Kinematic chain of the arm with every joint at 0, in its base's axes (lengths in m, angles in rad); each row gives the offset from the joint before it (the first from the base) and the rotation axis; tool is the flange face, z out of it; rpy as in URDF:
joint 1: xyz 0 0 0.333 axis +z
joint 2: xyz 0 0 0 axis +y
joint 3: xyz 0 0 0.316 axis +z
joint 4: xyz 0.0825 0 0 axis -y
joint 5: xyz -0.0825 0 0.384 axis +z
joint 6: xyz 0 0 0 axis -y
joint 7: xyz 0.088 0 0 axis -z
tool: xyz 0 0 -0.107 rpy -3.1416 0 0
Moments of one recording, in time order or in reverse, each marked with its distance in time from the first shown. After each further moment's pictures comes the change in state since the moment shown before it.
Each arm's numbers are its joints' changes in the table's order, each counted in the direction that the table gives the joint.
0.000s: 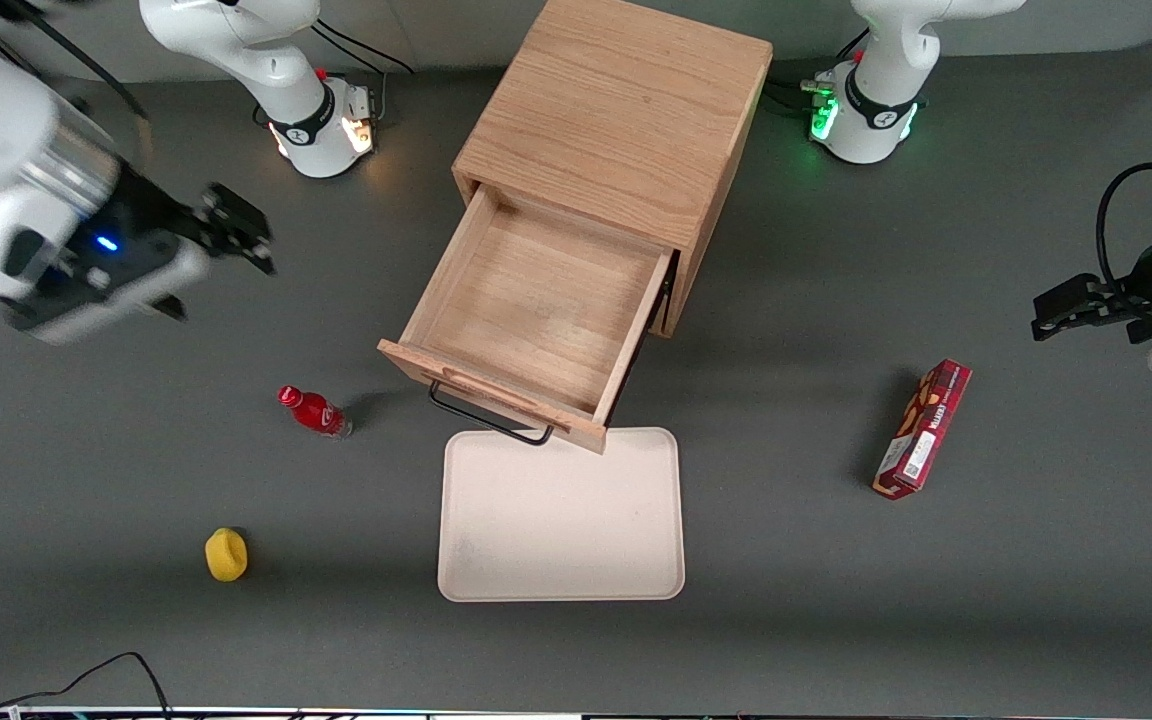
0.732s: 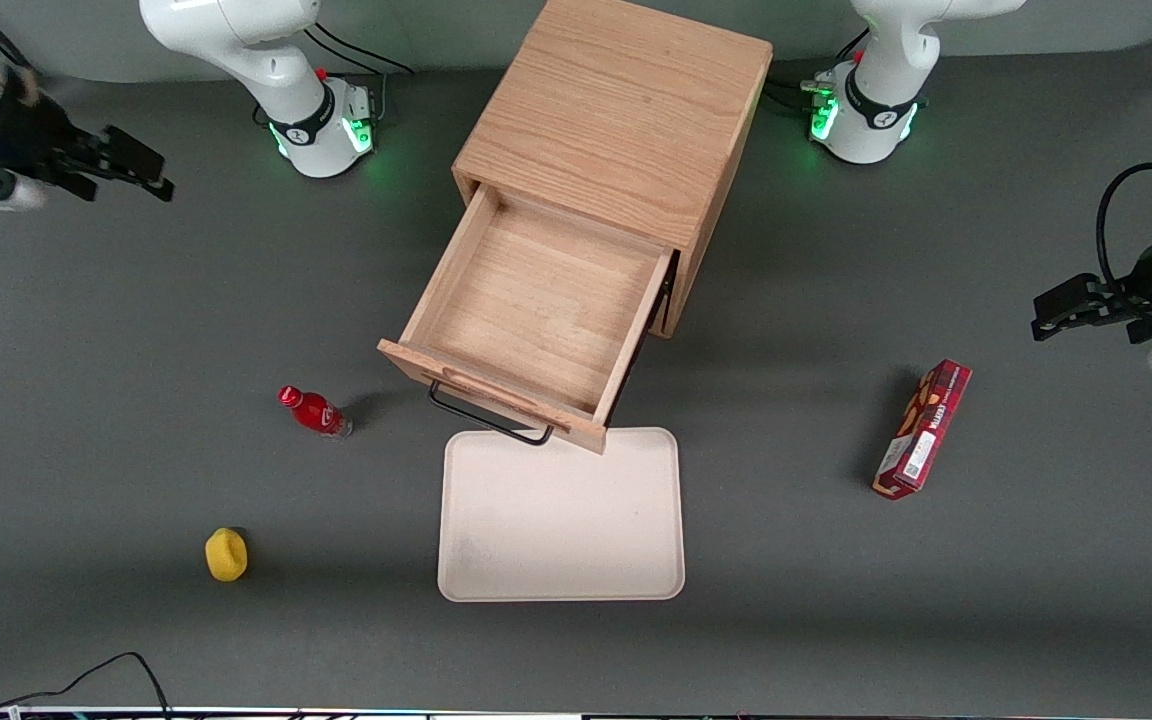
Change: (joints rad) arm -0.006 -0.506 -0.178 -0.841 -0.003 0.278 0.268
